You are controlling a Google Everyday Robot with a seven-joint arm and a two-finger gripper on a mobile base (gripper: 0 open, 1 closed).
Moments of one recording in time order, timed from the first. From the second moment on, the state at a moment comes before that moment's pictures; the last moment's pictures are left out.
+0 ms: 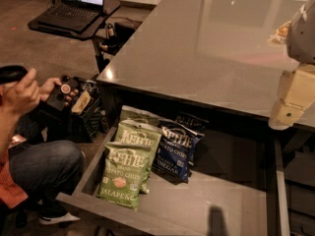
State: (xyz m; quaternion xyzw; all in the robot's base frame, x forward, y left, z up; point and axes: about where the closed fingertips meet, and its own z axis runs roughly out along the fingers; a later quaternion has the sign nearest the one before) arm 0.438 -0.216 0.977 -0.60 0.78 -0.04 0.16
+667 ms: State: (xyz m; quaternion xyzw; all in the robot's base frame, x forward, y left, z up) arm 0.430 -0.210 0.970 -0.60 0.78 -0.03 0.16
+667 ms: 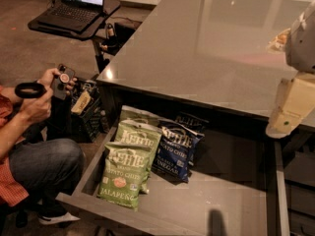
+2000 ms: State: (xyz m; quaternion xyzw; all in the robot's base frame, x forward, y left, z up) arm 0.397 -0.130 0.880 -0.64 0.75 0.10 0.11
